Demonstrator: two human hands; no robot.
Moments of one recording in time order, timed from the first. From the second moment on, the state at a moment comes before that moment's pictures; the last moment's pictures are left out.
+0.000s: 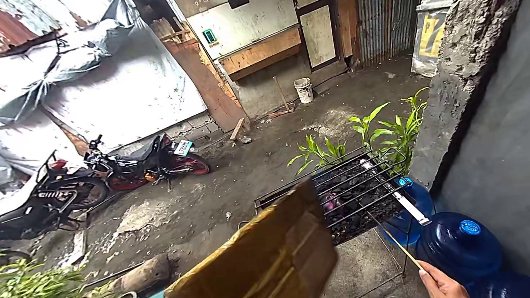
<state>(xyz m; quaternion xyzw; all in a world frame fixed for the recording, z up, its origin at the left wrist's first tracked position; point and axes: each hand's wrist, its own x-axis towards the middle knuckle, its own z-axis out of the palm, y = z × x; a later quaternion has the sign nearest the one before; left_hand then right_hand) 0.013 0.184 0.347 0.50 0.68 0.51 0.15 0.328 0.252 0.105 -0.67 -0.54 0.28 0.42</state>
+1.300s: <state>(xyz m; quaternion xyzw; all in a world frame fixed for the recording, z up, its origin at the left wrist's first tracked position) 0.030 0.186 0.346 0.54 0.74 0.40 0.00 0.335 0.256 0.108 -0.69 -0.52 0.26 0.43</state>
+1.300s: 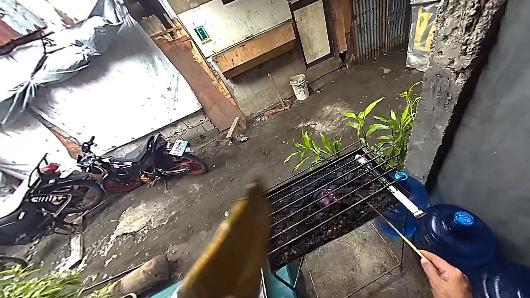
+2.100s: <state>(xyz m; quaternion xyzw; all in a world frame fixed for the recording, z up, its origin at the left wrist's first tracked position) 0.019 0.183 0.348 0.51 0.68 0.50 0.17 0.333 0.264 0.114 -0.70 -0.53 0.27 0.40</state>
